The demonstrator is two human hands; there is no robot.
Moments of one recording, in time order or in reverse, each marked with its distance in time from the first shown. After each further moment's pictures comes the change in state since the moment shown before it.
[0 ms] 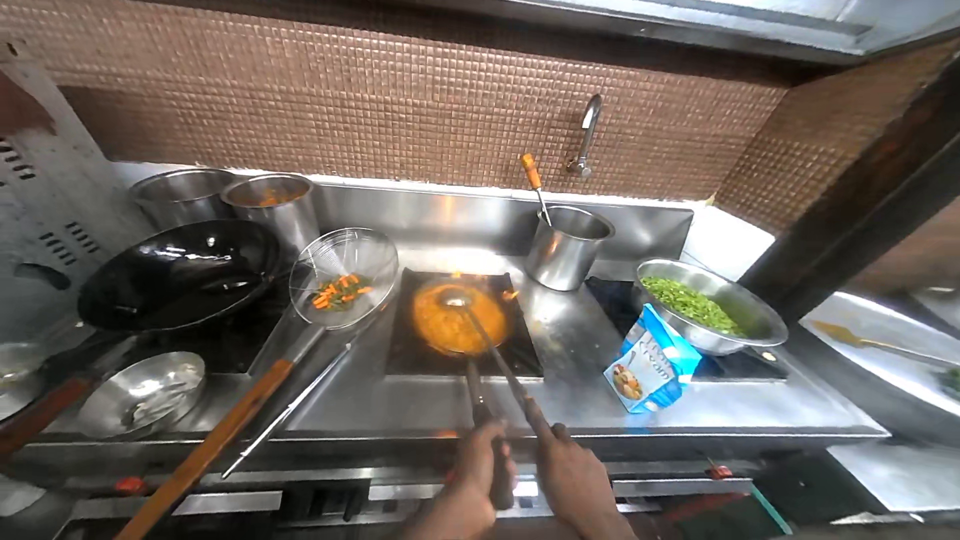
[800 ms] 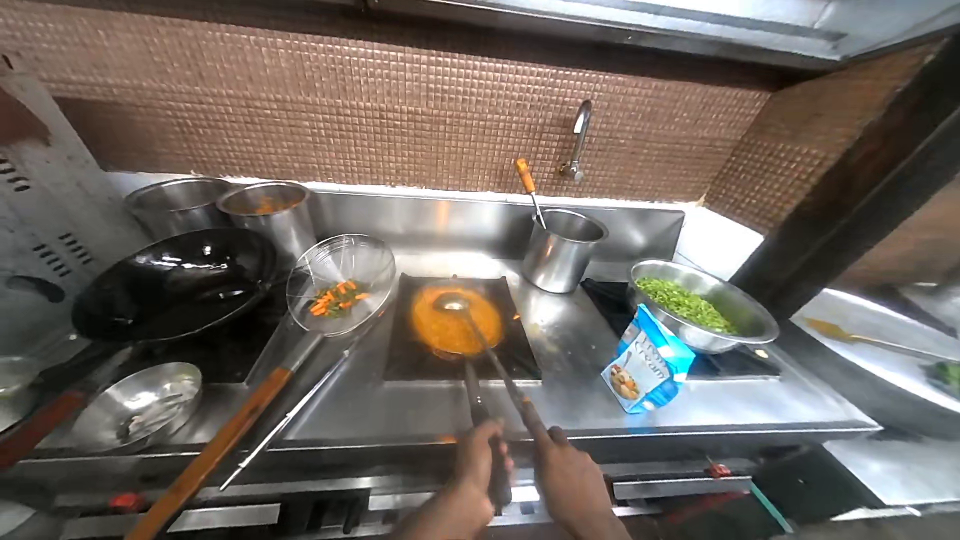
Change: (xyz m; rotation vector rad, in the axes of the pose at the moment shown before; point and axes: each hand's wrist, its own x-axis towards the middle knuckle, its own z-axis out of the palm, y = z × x) left_hand 0.008 0.003 -0.005 0.012 -0.009 0.008; right_hand -0.003 -0.007 0.005 0.018 -0.001 0.027
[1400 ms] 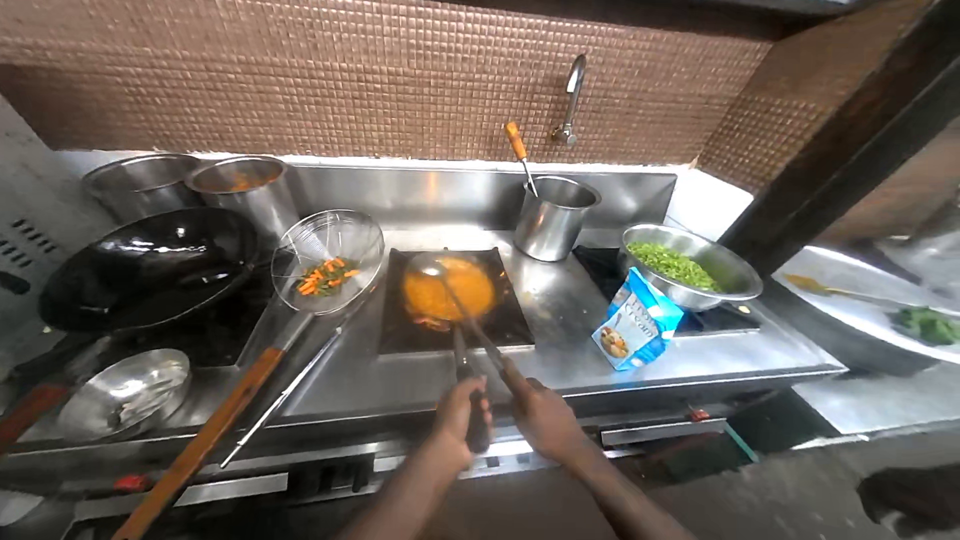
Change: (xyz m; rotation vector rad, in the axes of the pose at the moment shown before) left_hand 0.005 0.016 -0.015 0.016 -0.038 -0.037; right_hand 0.027 0.001 -0.006 0.197 -0.110 -0.151
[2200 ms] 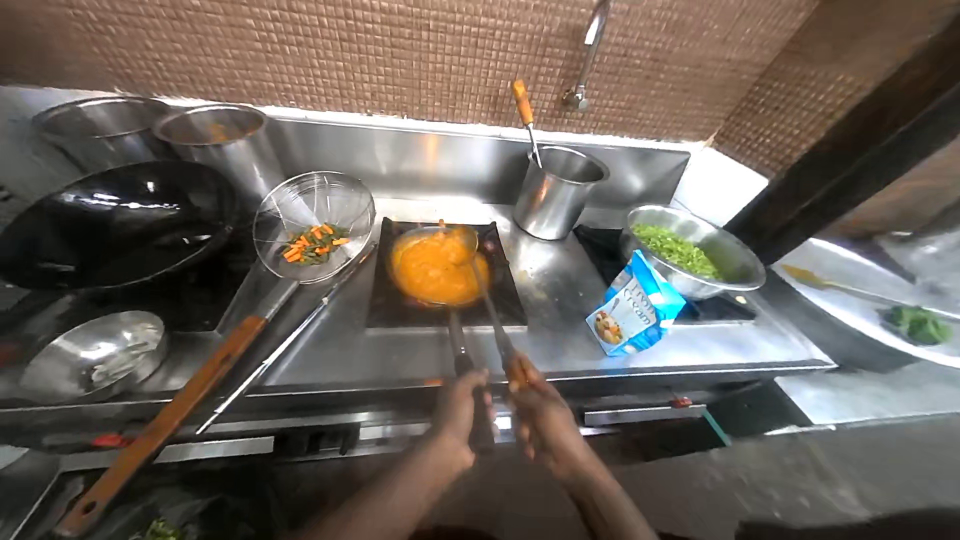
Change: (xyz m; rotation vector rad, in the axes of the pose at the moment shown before) left_hand -0.014 -0.013 0.019 0.014 0.061 -0.002; right_hand -0.029 0.011 0.006 1.372 -0.088 0.101
